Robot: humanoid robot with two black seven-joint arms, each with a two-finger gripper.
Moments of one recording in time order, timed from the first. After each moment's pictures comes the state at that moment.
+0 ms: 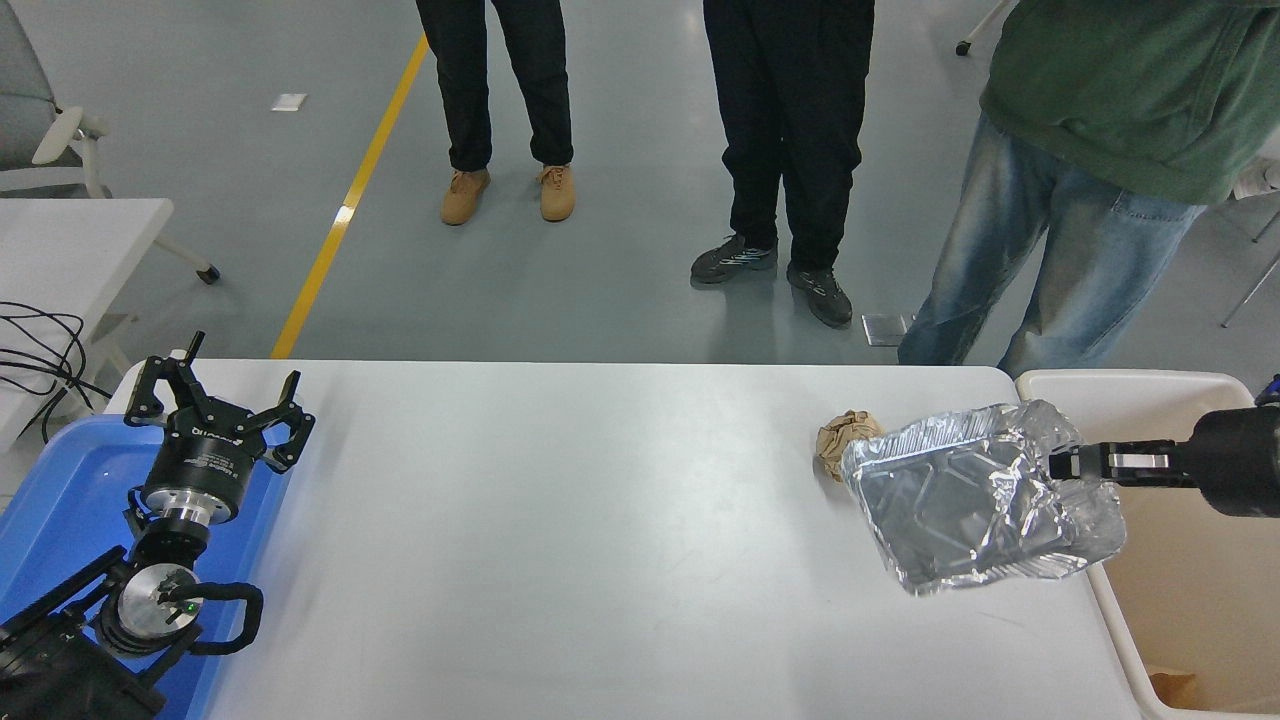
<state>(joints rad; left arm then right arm) -0.36 0.44 -0.96 -0.74 -0.07 -0.48 -0.54 1.12 -1.20 -0.03 1.30 -1.15 0.41 0.30</state>
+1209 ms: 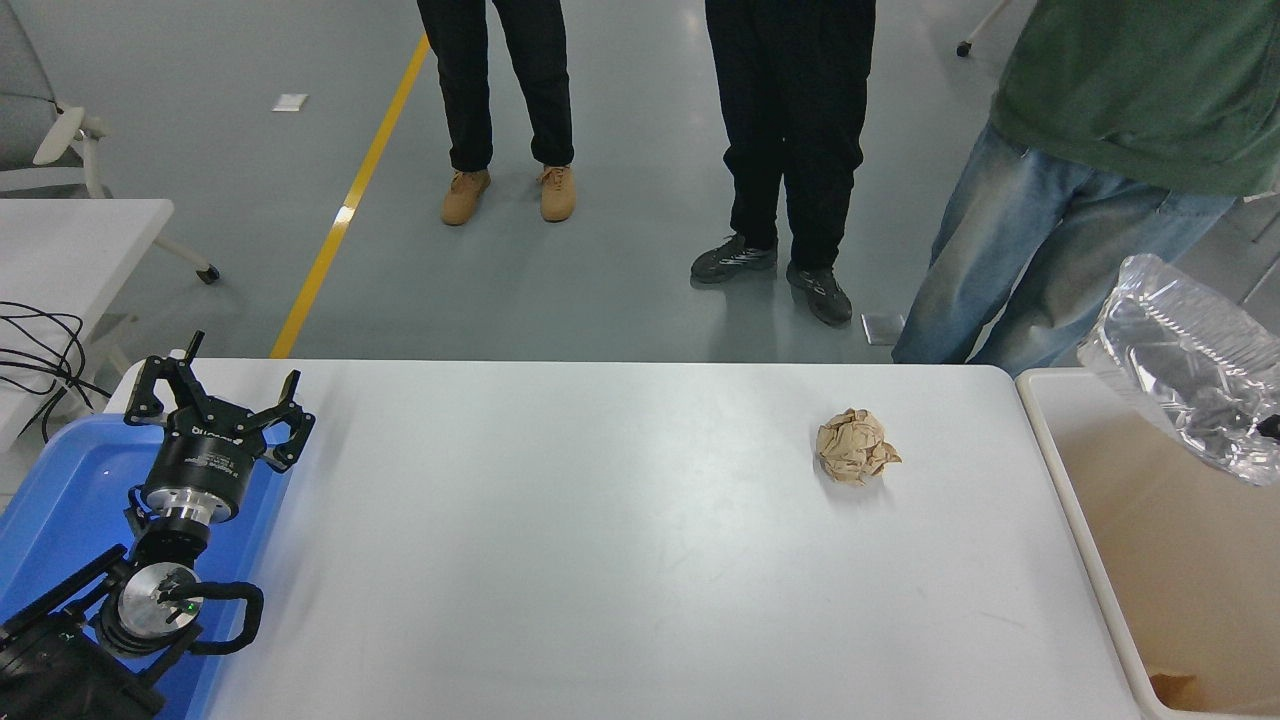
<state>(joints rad) -0.36 0.44 -0.96 -0.74 -0.07 -0.48 -0.54 0.76 -1.08 -0.05 0.88 -0.36 0.06 0.30</state>
